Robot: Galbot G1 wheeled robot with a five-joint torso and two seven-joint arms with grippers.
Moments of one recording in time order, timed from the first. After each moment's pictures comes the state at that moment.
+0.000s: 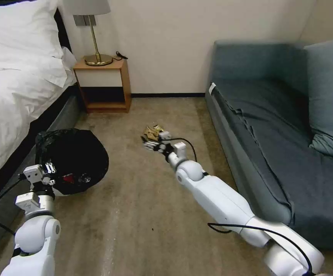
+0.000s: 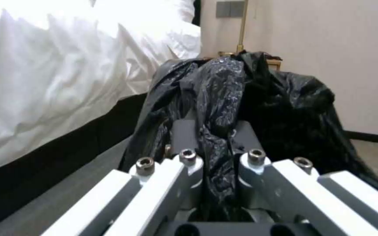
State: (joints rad) left arm 1.30 -1.30 -0.80 -1.80 -0.32 -0.07 -0.14; right arm -0.50 1.36 -0.24 1.11 0.69 0.06 0.04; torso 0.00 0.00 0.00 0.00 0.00
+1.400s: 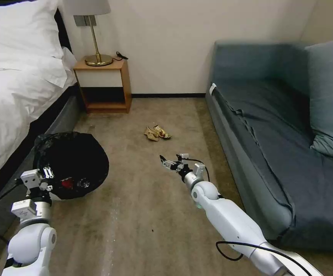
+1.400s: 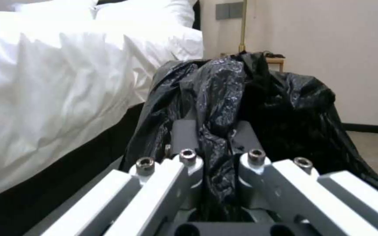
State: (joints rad) left arm 1.38 -1.28 -0.84 -1.86 -0.31 -0.08 -0.13; right arm -0.65 1.33 -0.15 1.11 0.79 0.05 -0.07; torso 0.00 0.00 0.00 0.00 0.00
